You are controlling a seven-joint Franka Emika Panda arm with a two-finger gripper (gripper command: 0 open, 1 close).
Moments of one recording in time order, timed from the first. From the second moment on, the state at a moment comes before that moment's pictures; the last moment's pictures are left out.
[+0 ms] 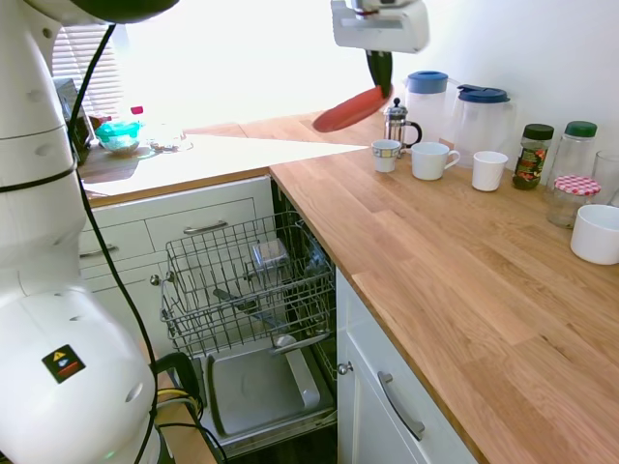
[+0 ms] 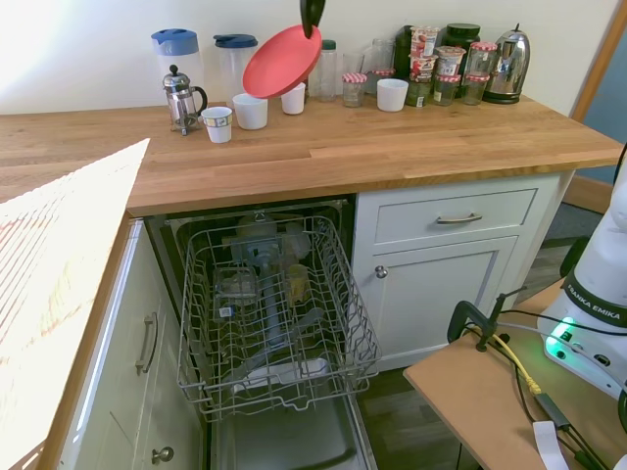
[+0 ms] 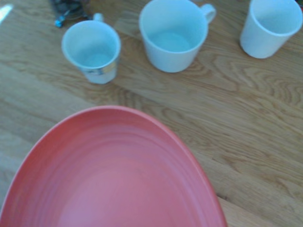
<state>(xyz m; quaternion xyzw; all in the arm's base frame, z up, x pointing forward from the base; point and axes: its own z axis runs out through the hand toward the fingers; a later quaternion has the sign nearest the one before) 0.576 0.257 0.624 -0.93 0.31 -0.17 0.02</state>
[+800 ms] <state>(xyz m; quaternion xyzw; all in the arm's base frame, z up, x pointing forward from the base) 0.362 0.493 0.297 -0.93 -0.03 -0.27 -0.25</state>
